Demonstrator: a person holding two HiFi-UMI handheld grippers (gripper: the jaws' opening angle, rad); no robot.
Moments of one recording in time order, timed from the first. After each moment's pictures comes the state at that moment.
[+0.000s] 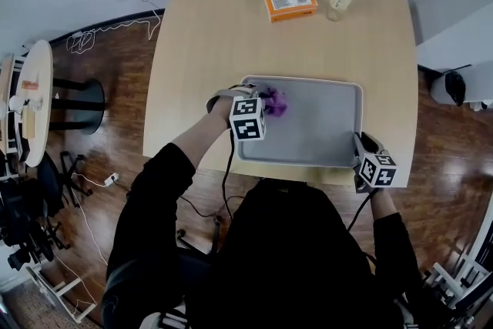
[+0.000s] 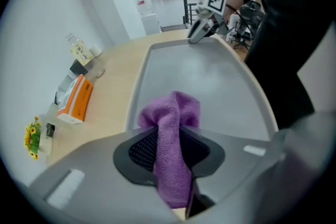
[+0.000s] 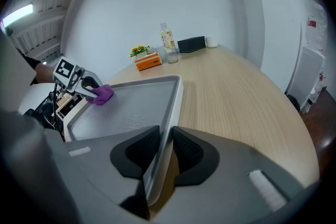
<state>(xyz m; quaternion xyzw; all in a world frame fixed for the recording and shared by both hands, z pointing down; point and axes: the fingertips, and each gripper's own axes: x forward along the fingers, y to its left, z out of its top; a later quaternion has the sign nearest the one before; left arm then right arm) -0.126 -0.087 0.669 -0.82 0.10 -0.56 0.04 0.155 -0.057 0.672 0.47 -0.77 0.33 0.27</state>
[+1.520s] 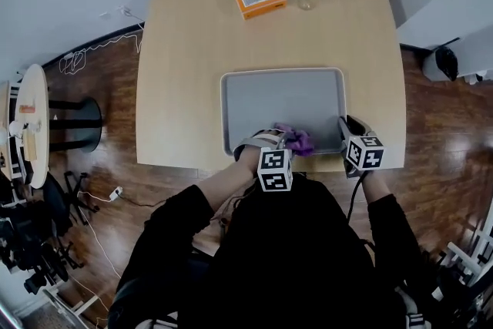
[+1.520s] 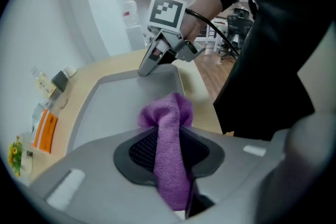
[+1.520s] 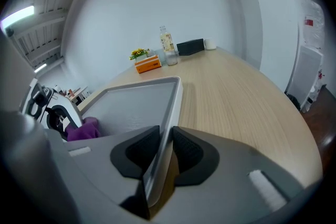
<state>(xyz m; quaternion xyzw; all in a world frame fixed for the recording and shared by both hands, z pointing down) 0.017 0.051 0.666 -0.86 0.05 -0.51 0.04 0.149 -0.055 0.672 0.48 -0.78 0.32 0.26</state>
